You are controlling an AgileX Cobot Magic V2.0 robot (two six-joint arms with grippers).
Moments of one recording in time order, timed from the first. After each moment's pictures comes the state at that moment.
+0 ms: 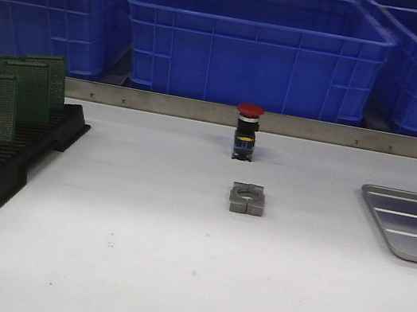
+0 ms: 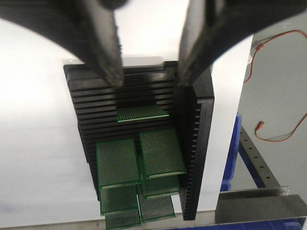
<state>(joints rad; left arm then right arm) -0.06 0.53 -0.52 0.10 0.63 -0.04 -0.06 -0.01 0.03 -0.06 0.13 0.02</state>
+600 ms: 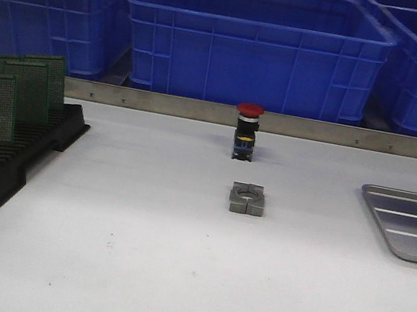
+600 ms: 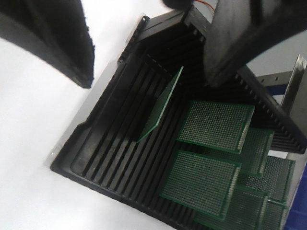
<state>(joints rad) -0.06 1.03 -0.68 -0.11 0.62 1.16 -0.06 -0.01 0.03 -0.06 0.13 0.02</state>
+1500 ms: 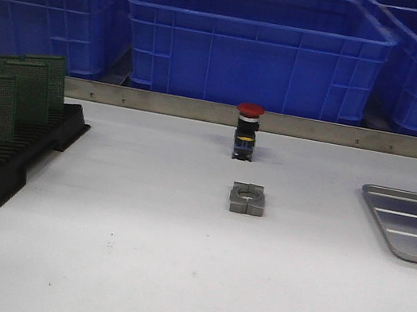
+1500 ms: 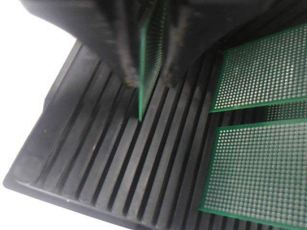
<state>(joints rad) -0.06 1.56 -0.89 -0.11 0.57 1.27 -0.06 -0.01 0.03 -0.06 0.13 0.02</state>
